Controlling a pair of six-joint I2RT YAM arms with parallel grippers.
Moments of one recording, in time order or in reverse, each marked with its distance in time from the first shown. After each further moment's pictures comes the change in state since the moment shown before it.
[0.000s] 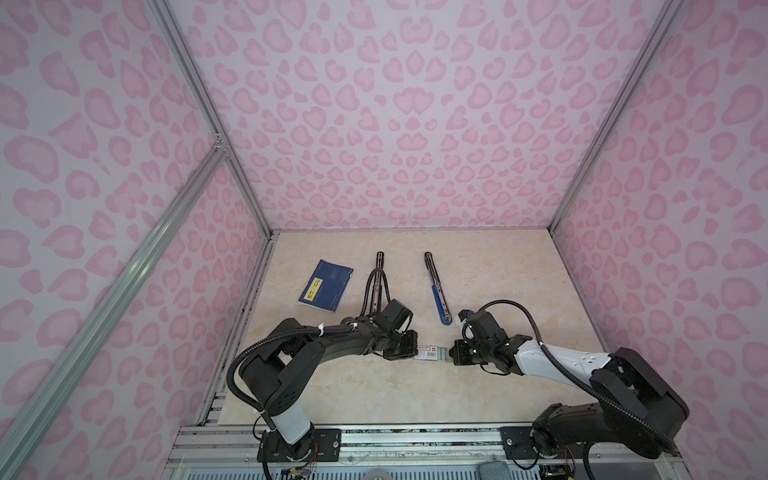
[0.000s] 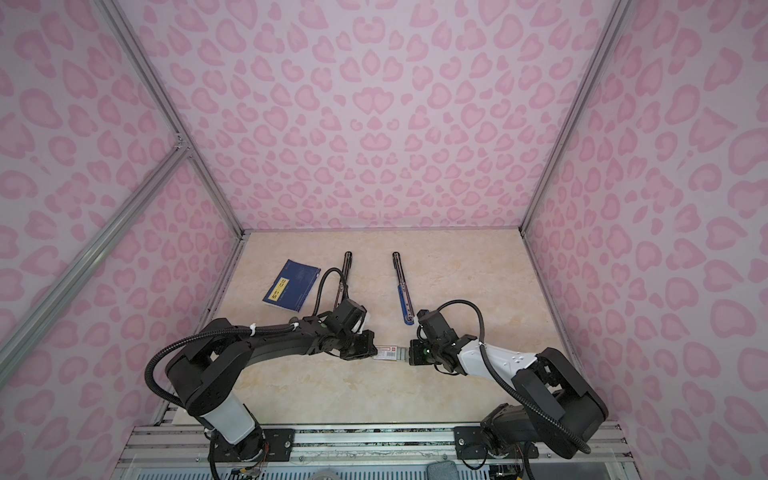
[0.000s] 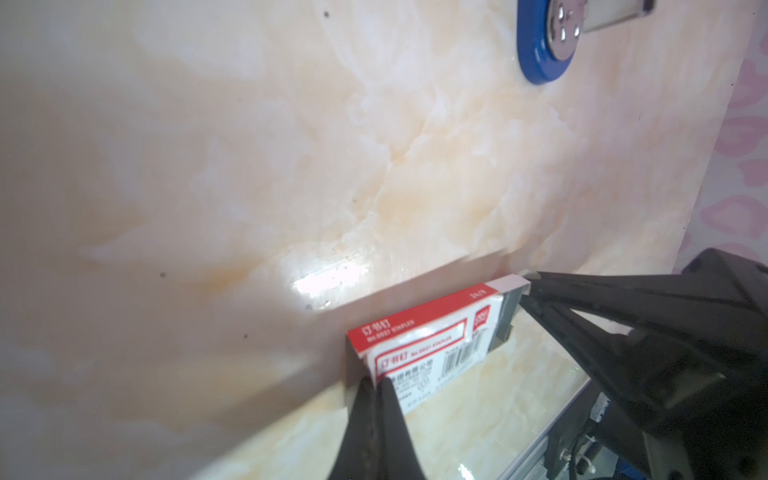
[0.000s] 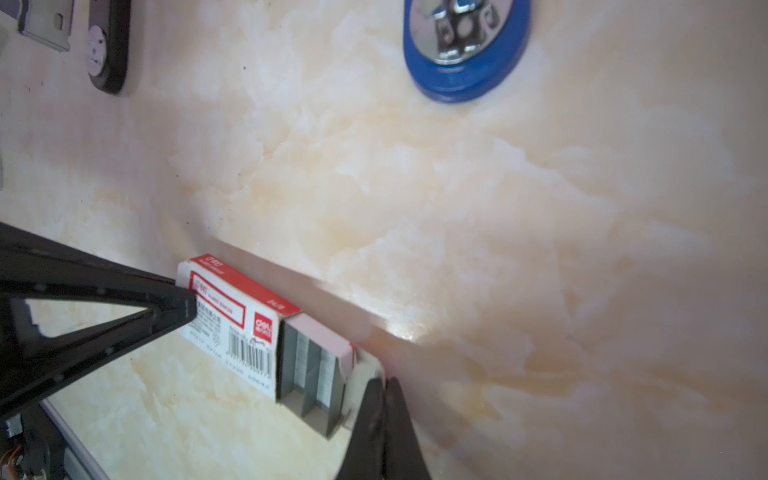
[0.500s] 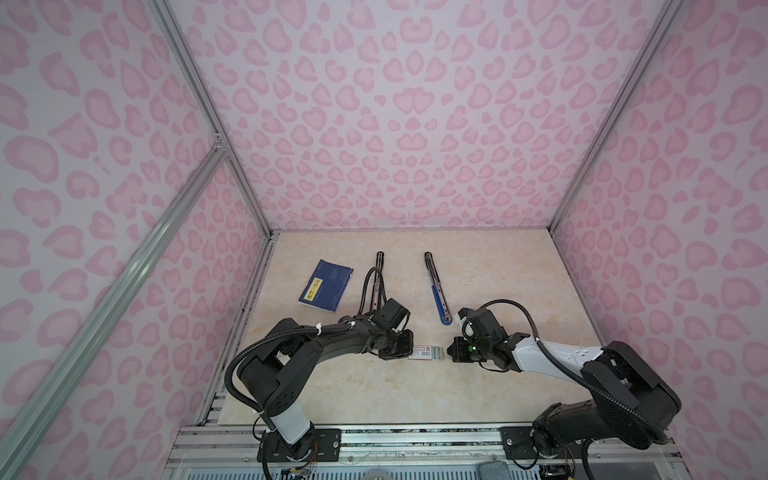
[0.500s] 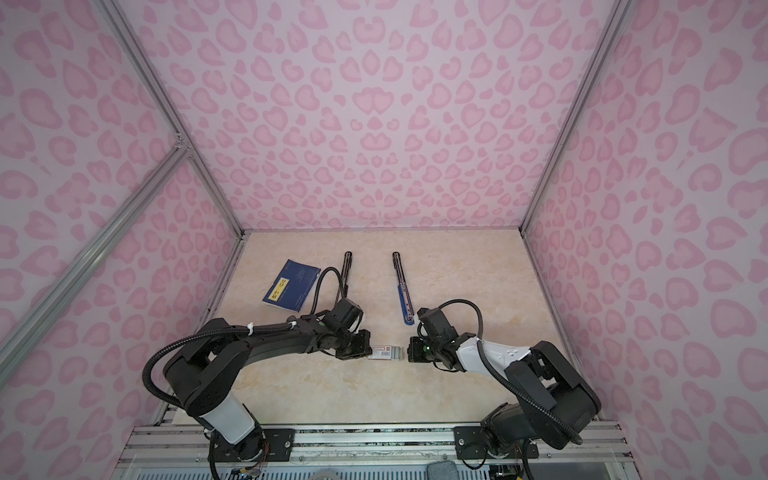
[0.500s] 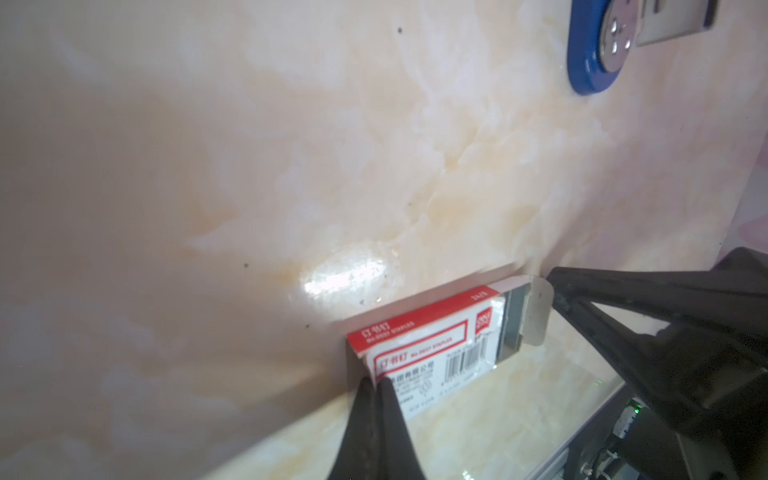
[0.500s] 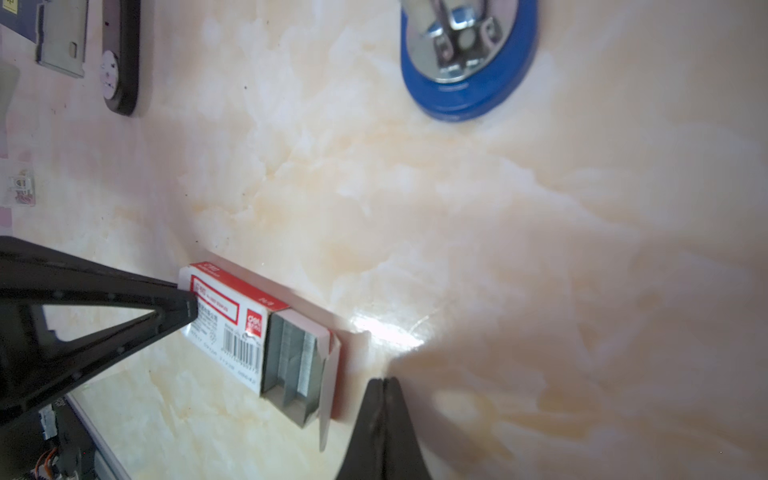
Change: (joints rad) left arm 0.015 0.002 0.011 -0.057 -0.025 0.011; right arm -0.019 0.056 0.009 0.060 -0.056 0.026
